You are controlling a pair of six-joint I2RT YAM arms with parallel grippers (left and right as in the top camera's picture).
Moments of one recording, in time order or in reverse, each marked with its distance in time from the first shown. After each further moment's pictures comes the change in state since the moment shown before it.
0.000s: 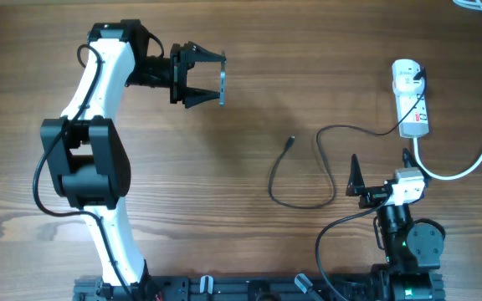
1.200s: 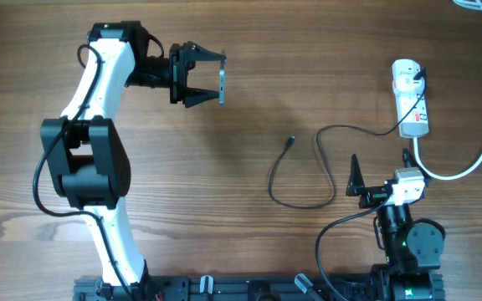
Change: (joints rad) left arm 0.000 0.000 0.000 -0.023 0.026 0.000; right arm 0.000 0.000 0.000 0.000 0.000 0.000
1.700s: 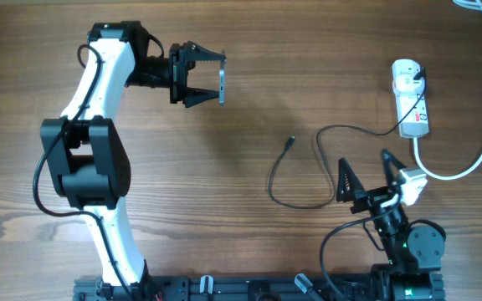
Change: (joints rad) left arm 0.000 0.000 0.000 0.000 0.002 0.000; right arm 0.000 0.000 0.000 0.029 -0.217 0.411
